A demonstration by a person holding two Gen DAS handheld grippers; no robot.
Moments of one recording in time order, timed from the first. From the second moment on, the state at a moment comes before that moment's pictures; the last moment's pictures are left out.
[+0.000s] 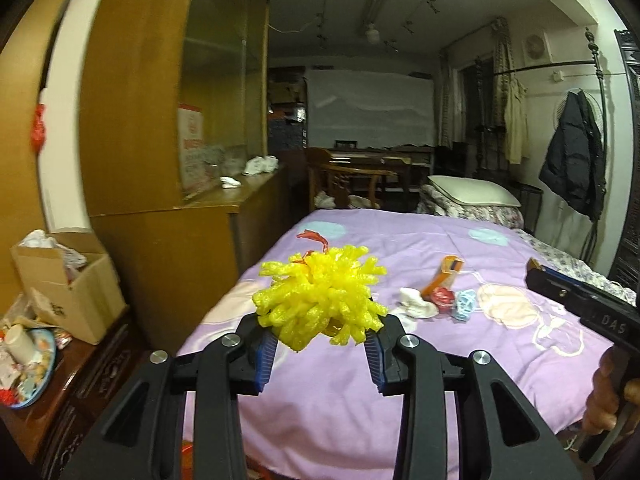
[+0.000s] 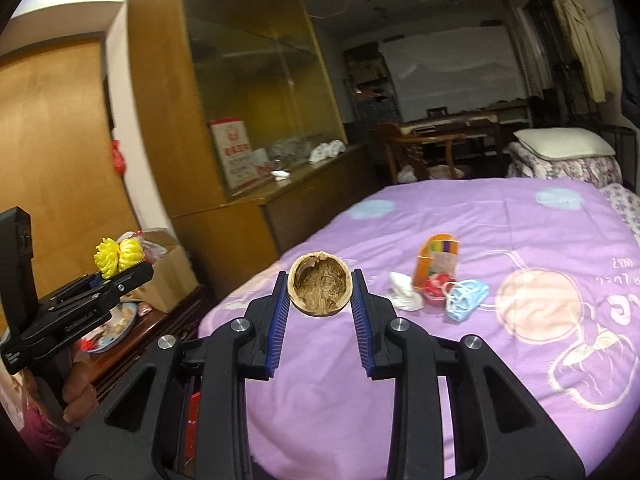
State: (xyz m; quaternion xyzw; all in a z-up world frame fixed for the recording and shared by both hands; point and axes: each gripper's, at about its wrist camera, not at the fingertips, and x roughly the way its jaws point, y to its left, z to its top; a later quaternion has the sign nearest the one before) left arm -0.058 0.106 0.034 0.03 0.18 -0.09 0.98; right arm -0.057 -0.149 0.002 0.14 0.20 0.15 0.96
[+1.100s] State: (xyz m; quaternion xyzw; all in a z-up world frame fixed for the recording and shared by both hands) left arm -0.022 0.344 -0.143 -0.13 0.38 0.07 0.91; right arm -0.003 0.026 -0.090 0.04 0.40 0.26 0.88
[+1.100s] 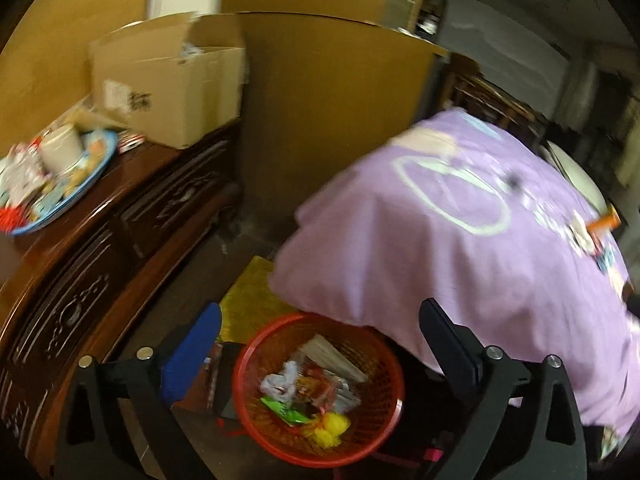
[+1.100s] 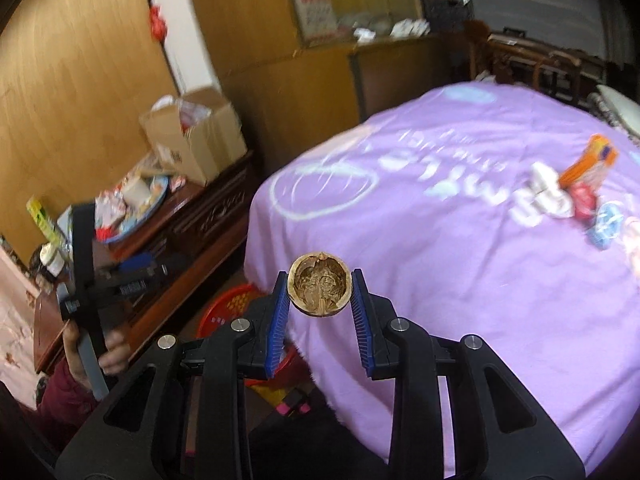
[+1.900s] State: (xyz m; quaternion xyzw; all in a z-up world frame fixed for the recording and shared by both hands) left arm -0.027 0.407 -0.170 -0.15 0.38 0.15 0.90; right arm 0.028 0.164 -0.142 -0.03 0.48 0.37 0.80
